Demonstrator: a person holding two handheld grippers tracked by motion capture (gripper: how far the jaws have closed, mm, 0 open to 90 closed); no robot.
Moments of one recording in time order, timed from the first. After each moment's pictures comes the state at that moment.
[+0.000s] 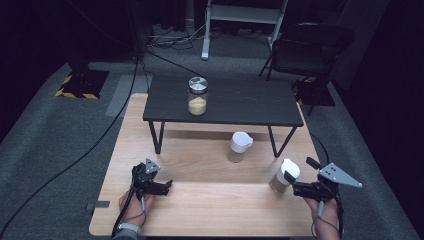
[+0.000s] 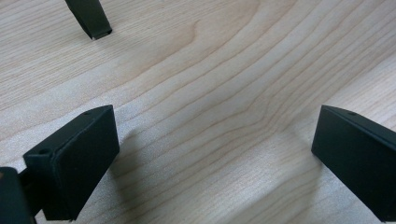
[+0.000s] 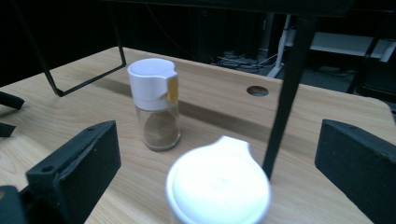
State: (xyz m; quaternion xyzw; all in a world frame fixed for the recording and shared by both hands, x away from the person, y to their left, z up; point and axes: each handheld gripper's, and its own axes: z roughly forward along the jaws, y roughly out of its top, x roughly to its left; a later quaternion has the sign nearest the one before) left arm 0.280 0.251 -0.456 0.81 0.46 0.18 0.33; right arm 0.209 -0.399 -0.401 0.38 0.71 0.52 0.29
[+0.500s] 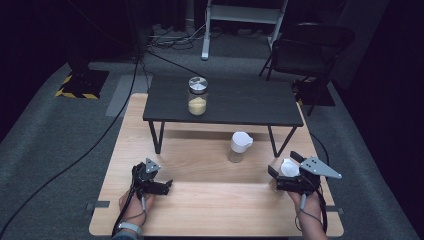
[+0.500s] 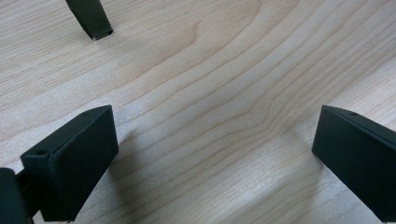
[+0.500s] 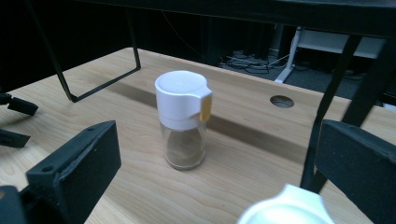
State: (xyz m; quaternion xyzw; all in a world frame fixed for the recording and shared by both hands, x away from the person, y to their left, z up) left arm 0.282 0.250 -0.456 0.81 0.46 0.18 0.33; right arm 0.225 -0.356 -0.393 0.37 0.72 0.52 0.29
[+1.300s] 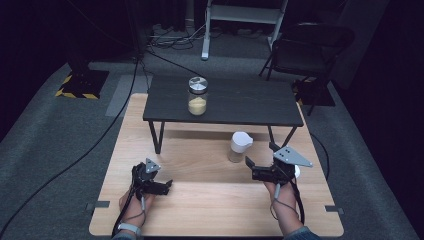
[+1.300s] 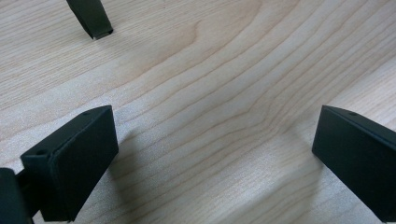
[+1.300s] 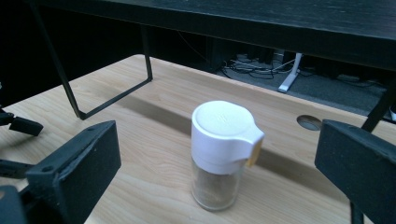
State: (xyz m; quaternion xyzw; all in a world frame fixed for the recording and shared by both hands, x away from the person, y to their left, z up) left arm 0.281 0.250 -0.456 0.81 0.46 0.18 0.33; right arm 0.246 -0.289 -0.384 0.37 0.72 0.51 0.29
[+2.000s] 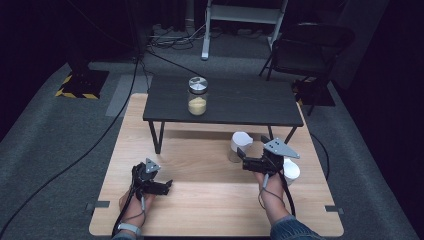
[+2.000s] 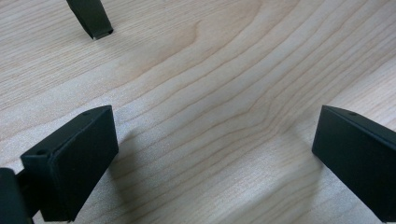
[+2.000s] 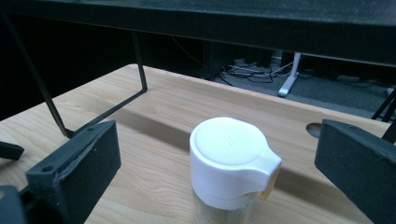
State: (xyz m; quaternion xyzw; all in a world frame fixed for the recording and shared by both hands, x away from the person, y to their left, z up) left arm 0.281 0.250 -0.456 0.81 0.46 0.18 0.33; right arm 0.274 -0.269 -0.403 0.38 0.70 0.53 0.29
